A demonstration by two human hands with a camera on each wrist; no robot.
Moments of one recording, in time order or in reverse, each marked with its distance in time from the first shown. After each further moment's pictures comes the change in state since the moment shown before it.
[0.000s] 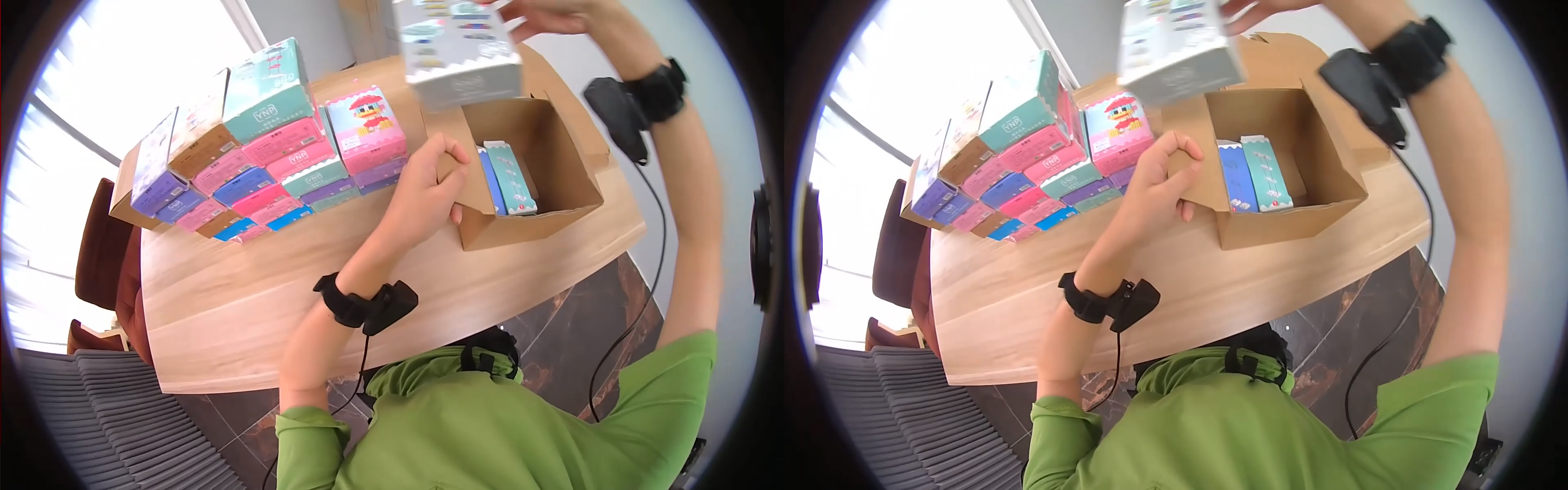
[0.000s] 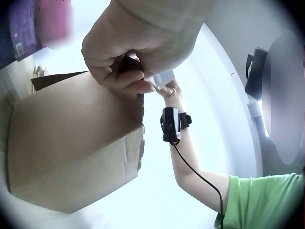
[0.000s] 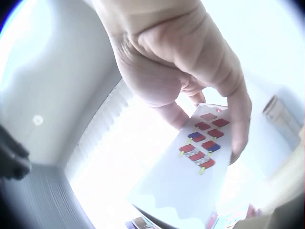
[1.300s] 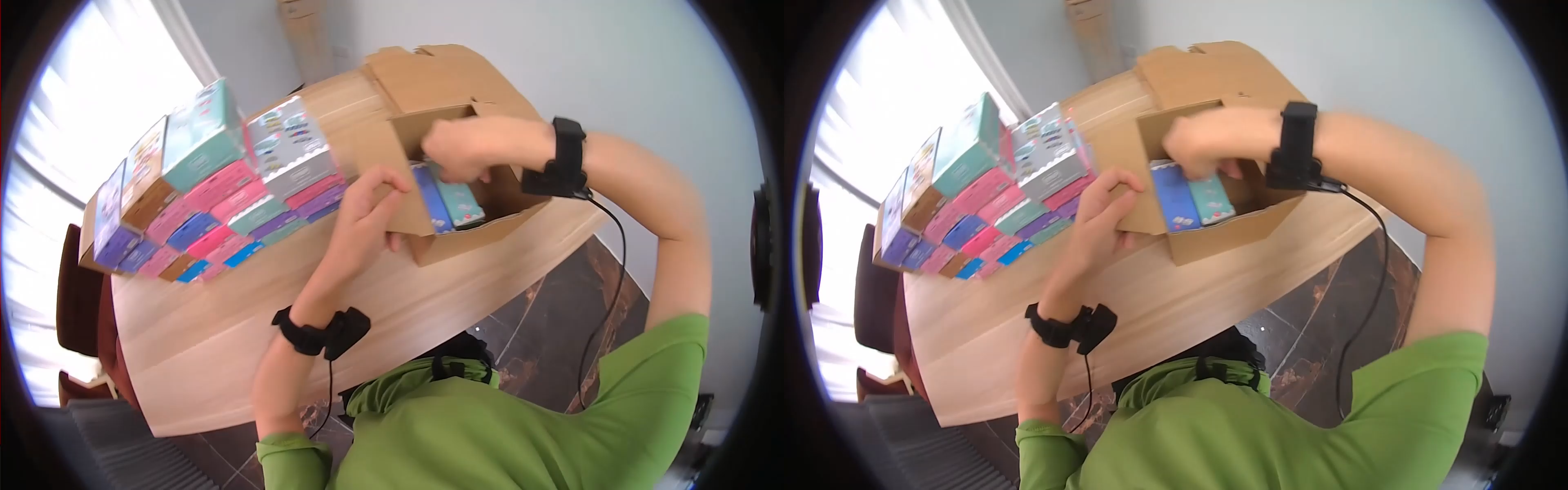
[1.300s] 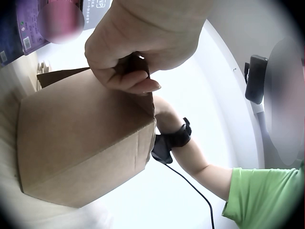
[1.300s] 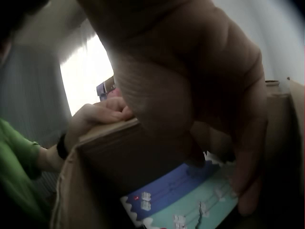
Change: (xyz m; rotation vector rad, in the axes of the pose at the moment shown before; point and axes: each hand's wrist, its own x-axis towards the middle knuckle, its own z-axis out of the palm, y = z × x) left_hand -0.001 -0.007 0.000 -0.069 -0.083 -0.007; right_hand -0.014 0.078 0.086 -1.141 -0.271 0.458
